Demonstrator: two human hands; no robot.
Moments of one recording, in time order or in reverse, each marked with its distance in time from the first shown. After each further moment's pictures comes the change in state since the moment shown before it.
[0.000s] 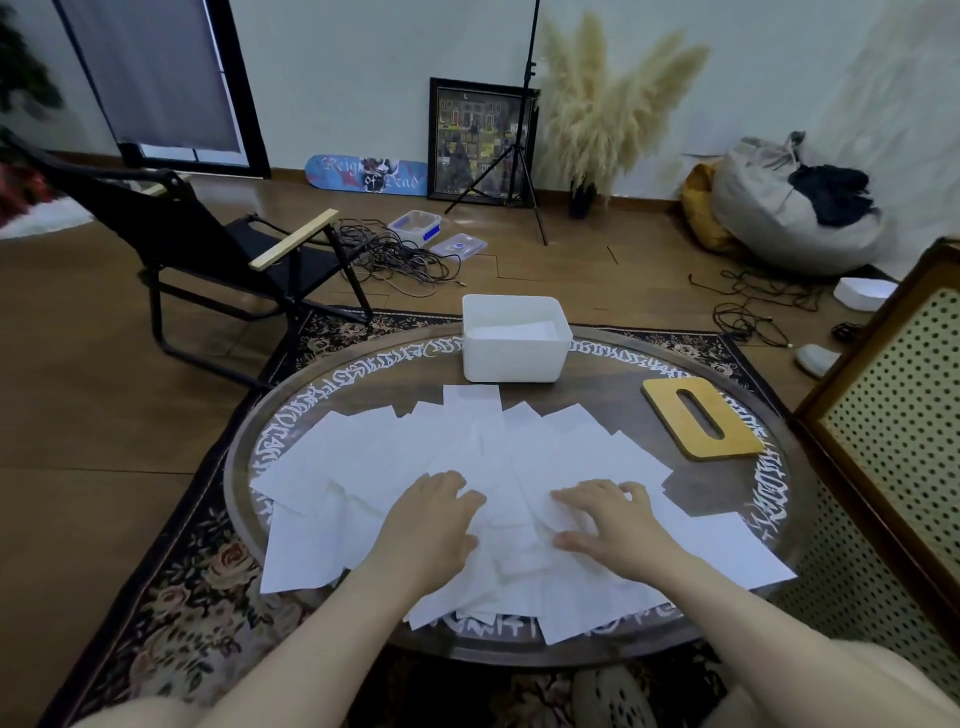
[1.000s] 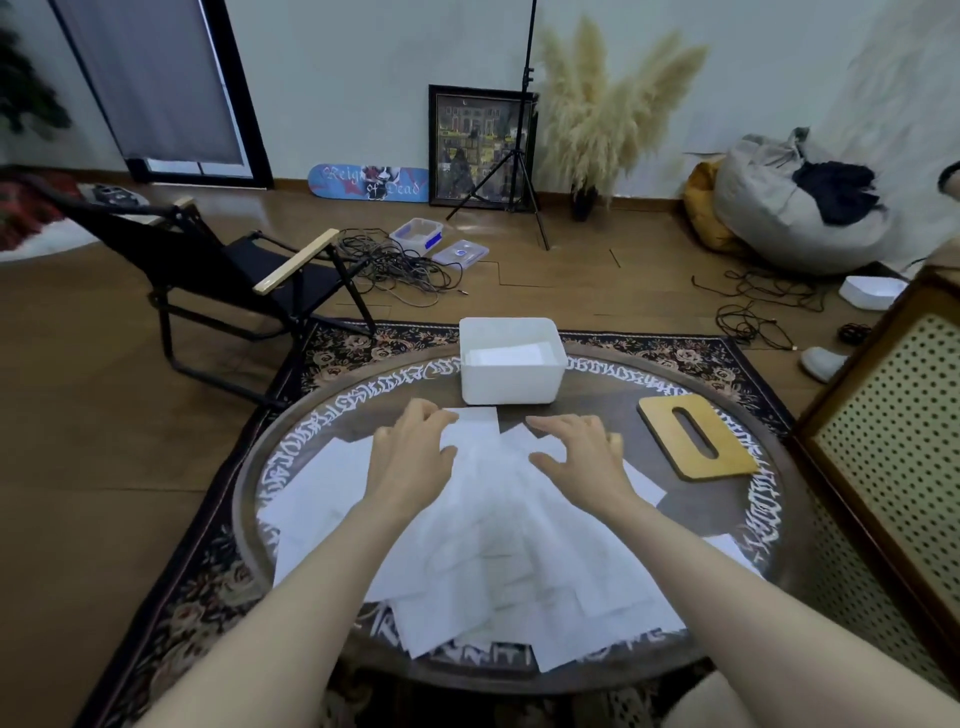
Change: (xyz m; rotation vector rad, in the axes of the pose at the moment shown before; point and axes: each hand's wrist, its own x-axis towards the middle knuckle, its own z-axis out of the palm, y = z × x) left_hand 0.062 -0.029 -0.054 -0.264 0.321 -0.251; right_hand 0.052 -0.034 -0.066 0.210 0.353 0.057
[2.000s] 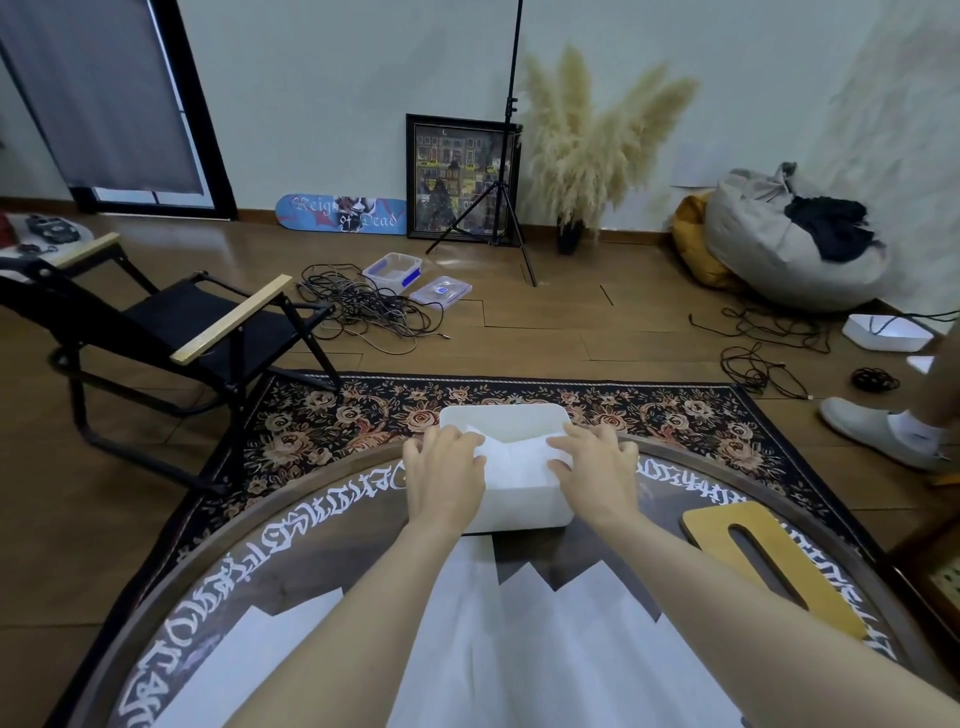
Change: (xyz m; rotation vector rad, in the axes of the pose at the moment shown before) left_hand 0.210 -0.001 0.088 0.103 0.089 -0.019; right_hand 0.207 0.053 0.034 -0.284 0.110 0.136
